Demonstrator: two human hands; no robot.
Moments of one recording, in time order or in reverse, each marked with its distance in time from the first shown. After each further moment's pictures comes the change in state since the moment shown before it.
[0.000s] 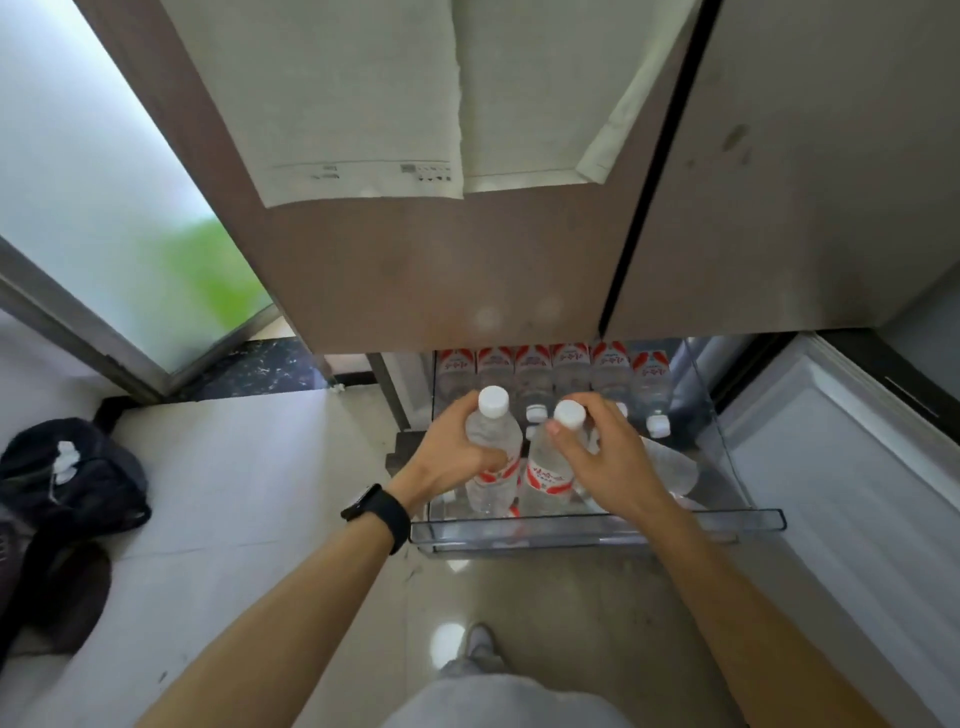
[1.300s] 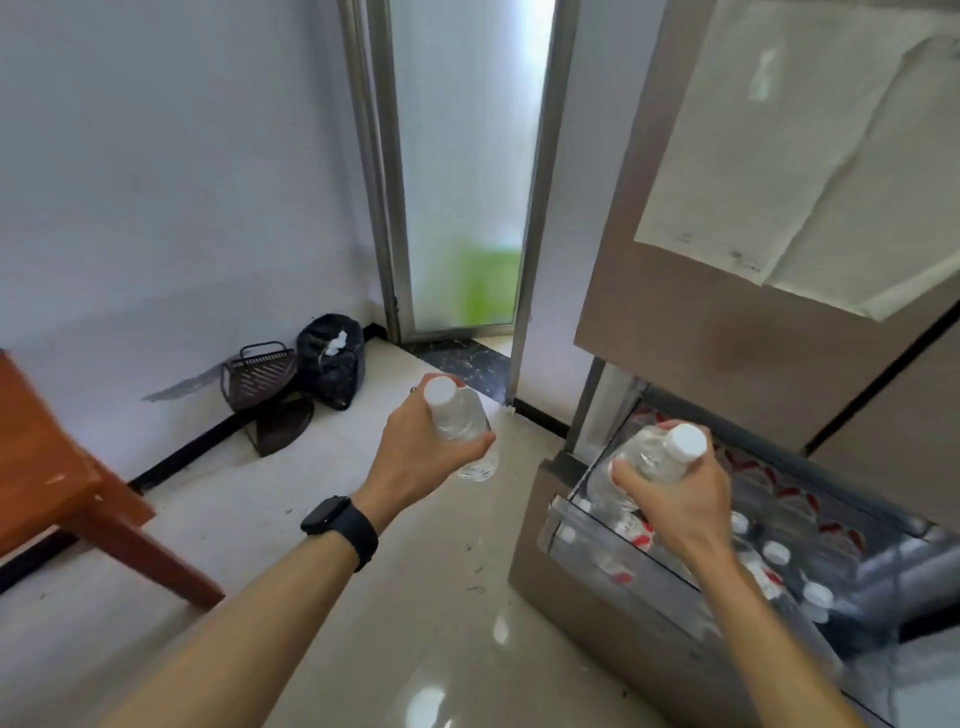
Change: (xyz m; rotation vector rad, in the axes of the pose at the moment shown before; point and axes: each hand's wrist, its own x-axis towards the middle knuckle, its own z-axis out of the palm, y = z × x) left_hand -0.256 0.005 -0.059 0.098 1.011 0.004; right_hand -0.054 -0.093 0.023 0.077 -0.091 -0.295
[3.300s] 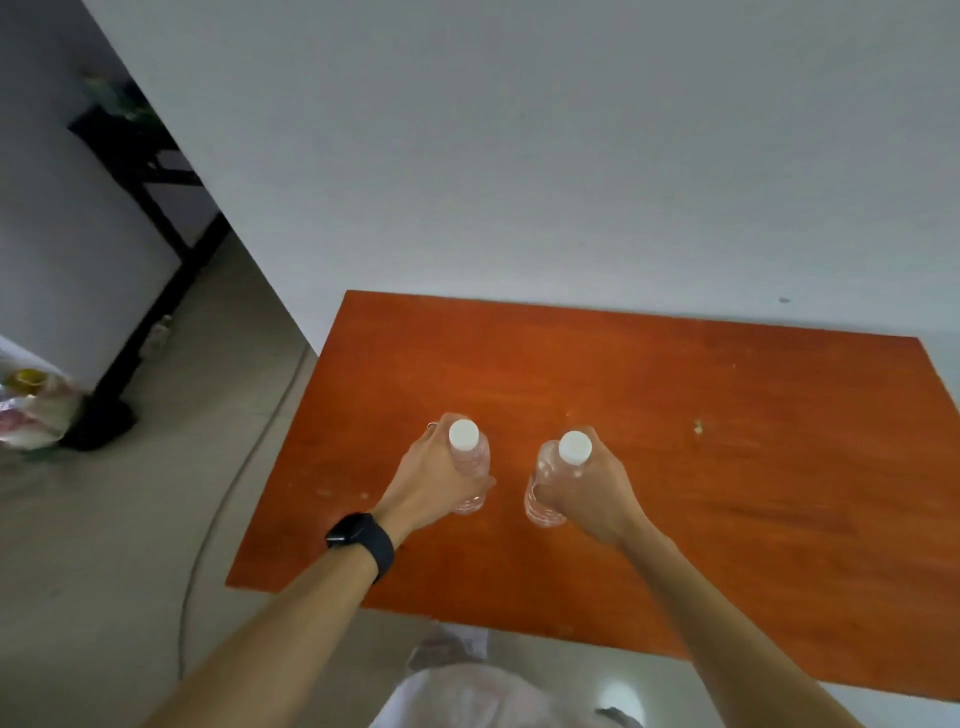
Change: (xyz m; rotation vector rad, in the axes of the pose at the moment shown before) left_hand -0.523 -0.614 -1.065 0.170 0.573 -0.903; right_hand -0.803 -0.542 1.044 -0.215 -1.487 -0.400
